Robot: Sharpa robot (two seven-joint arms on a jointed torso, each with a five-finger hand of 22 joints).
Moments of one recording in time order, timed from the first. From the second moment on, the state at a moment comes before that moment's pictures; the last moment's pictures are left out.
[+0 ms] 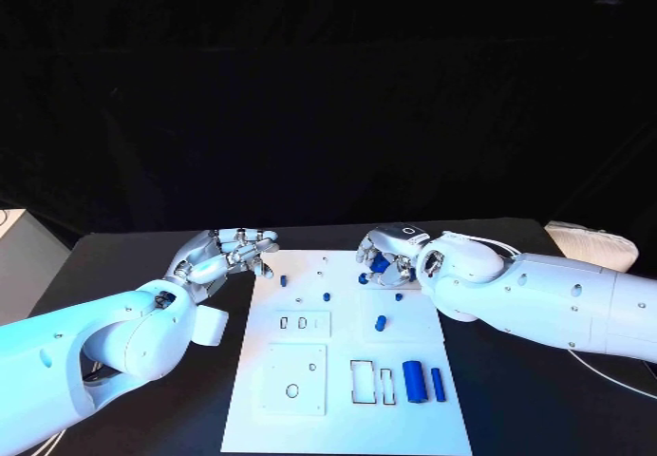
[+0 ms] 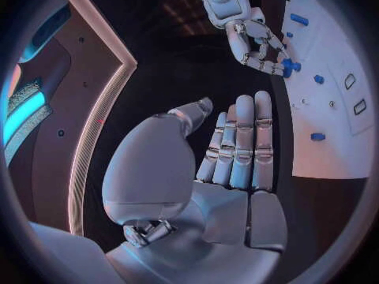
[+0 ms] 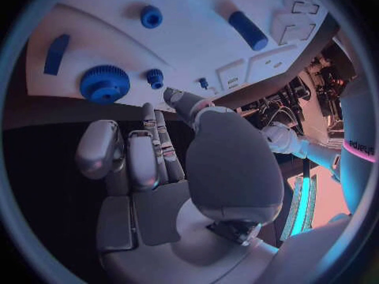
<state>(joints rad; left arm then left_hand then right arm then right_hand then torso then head) 1.17 -0.98 -0.03 1.70 -0.07 -0.33 0.42 1.33 -0.19 0.56 0.07 0.05 0.93 0.20 0.21 0.19 1.19 0.13 0.07 0.07 1.15 0.05 0.79 0.66 0.17 0.99 0.14 0.72 0.47 1.32 -0.71 -0.18 1.40 -1.58 -0.33 -0.13 1.30 -0.27 0.53 0.02 0.21 1.01 0.15 0.15 0.25 1.17 0.09 0.06 0.12 1.47 -0.01 1.30 1.17 0.10 1.39 0.10 1.21 1.06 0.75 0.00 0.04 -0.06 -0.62</state>
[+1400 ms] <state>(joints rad) 1.17 -0.98 -0.03 1.70 -0.08 -0.32 0.41 1.32 -0.19 0.56 0.07 0.05 0.93 0.20 0.21 0.19 1.18 0.13 0.07 0.07 1.14 0.05 0.79 0.66 0.17 0.98 0.14 0.73 0.48 1.30 -0.68 -0.18 1.39 -1.65 -0.32 -0.19 1.32 -0.24 0.58 0.05 0.20 1.09 0.13 0.20 0.30 1.24 0.07 0.07 0.13 1.47 -0.01 1.33 1.17 0.08 1.43 0.09 1.33 1.22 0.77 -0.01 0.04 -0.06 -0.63</state>
